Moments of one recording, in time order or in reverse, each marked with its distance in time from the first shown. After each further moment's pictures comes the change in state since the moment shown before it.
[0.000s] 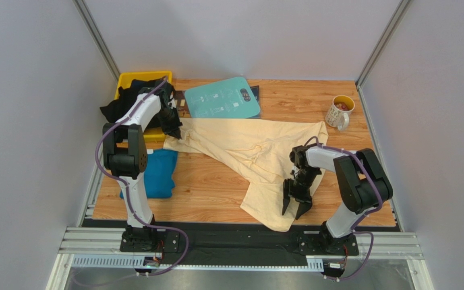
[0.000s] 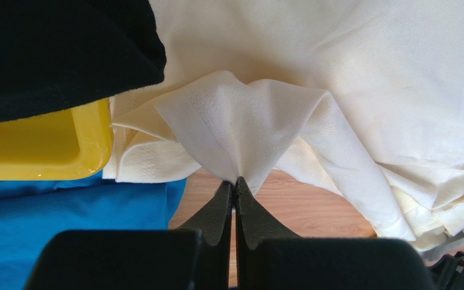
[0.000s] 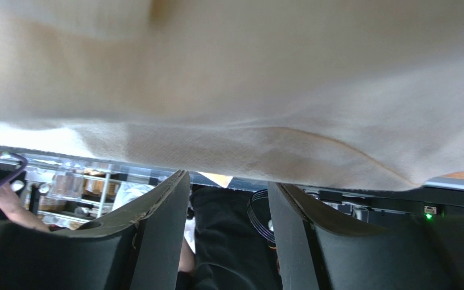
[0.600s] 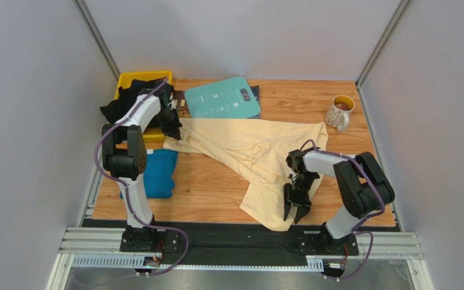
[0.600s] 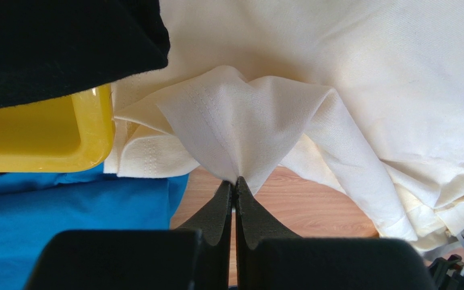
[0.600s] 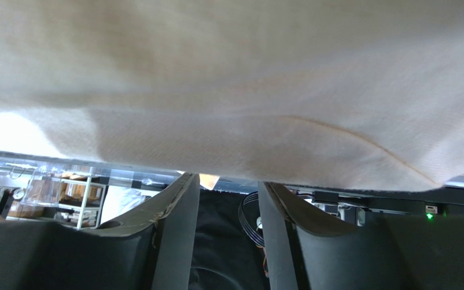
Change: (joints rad) left arm -0.001 -0.019 -0.028 0.009 -0.004 0.003; right arm 0.071 -0.039 -0.046 0.012 0.018 0.017
